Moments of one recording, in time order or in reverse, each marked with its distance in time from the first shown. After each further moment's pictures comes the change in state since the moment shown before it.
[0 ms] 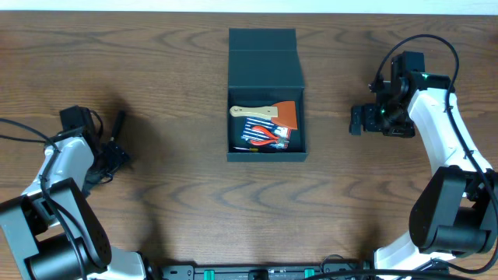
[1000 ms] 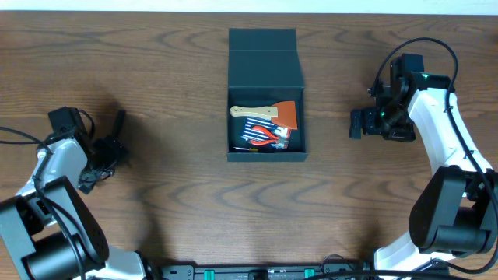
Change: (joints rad) left arm 0.053 0.019 0.000 0.084 0.161 0.023; right arm 0.000 0.000 0.000 -0.052 0.000 0.000
